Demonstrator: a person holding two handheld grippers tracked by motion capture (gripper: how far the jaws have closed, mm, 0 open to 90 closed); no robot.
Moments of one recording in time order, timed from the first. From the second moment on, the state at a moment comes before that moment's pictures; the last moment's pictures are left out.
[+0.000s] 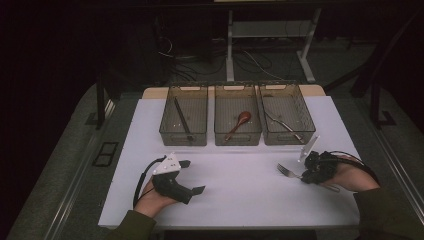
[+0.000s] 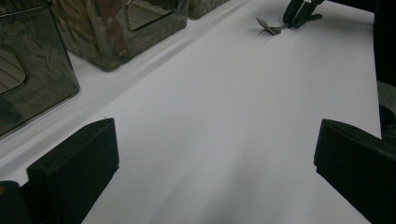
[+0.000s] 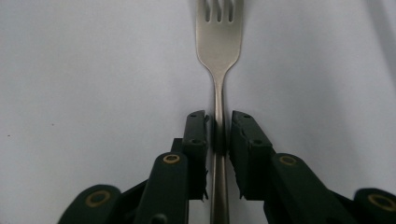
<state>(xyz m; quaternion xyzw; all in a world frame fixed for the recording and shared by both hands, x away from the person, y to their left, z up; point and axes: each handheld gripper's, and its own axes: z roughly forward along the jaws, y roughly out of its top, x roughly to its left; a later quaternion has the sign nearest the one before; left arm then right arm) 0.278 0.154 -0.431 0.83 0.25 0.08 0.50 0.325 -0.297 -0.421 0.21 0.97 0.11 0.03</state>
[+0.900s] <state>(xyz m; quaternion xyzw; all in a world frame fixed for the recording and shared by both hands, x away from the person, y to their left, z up) 0.278 0.154 -0.431 0.83 0.25 0.08 0.49 0.329 -0.312 -0.401 0.26 0.95 0.19 0.04</state>
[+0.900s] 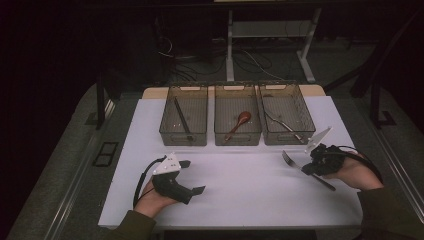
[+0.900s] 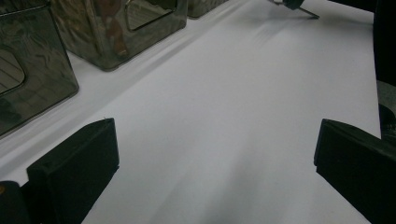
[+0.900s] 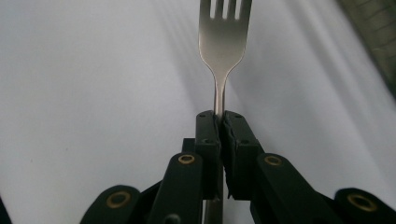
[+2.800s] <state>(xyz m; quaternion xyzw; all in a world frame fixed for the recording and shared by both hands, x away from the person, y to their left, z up) 0.278 0.152 -0.432 0.83 0.25 0.07 0.49 0.407 -0.342 -0.296 0.39 0.78 0.45 0.18</state>
